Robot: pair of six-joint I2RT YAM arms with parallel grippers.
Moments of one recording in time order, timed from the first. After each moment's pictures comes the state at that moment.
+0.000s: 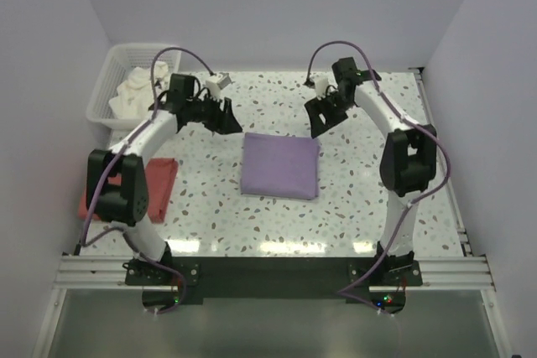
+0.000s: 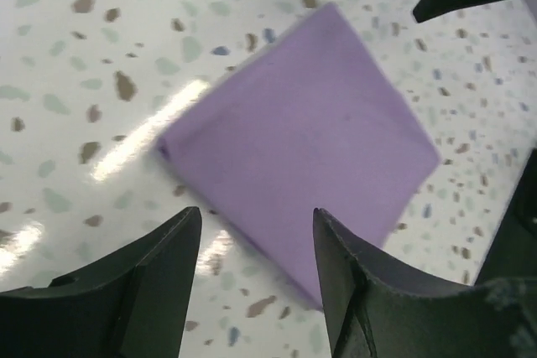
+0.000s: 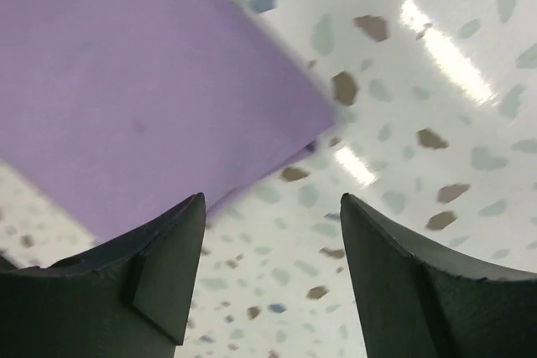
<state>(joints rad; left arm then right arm) -0.17 1.80 1.34 -0.40 0.71 0.12 0.24 2.10 1.85 -1.00 -0.36 -0.37</state>
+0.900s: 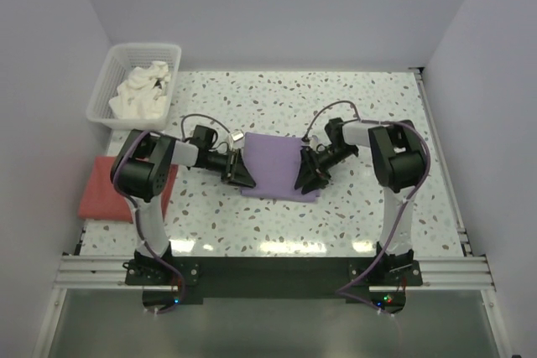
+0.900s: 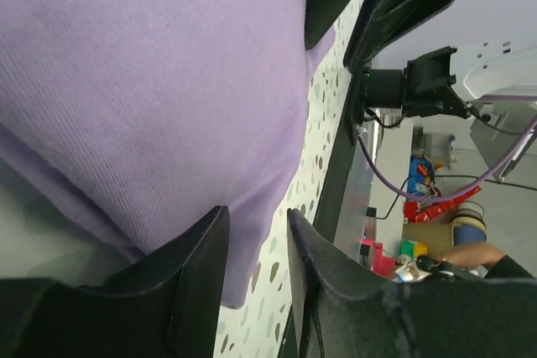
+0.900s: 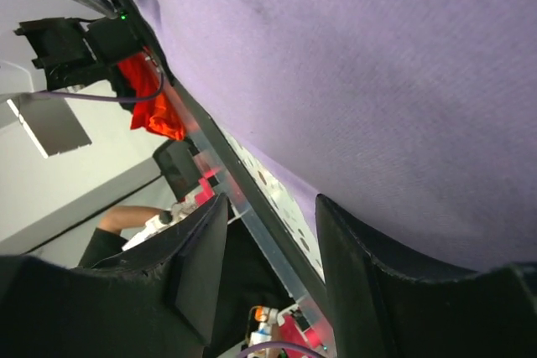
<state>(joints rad) -0.25 1.99 0.89 -0.02 1.16 -0.27 0.27 2.12 1.25 -0.84 -0.98 0.03</state>
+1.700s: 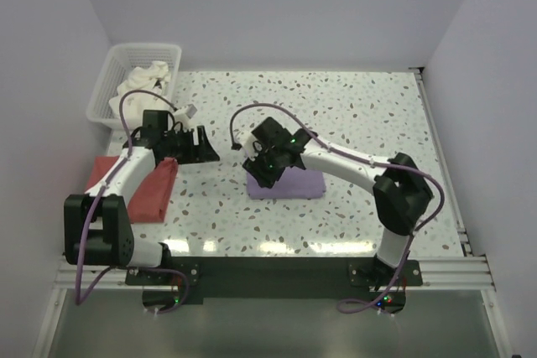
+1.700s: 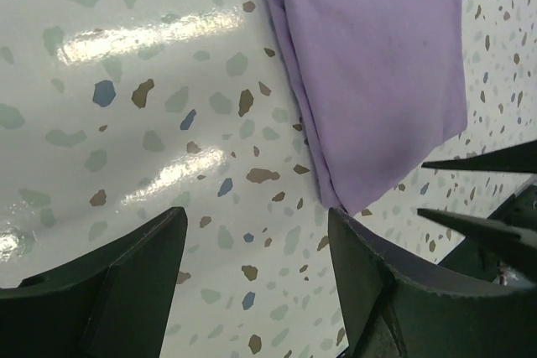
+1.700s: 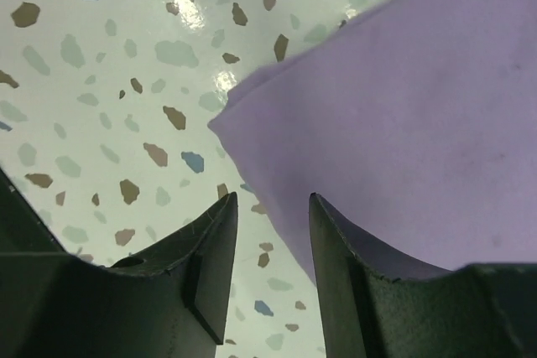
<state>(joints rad) -0.02 1.39 0.87 -0.41 0.61 -0.16 0.84 1.78 1.38 -0.64 -0.19 -0.15</state>
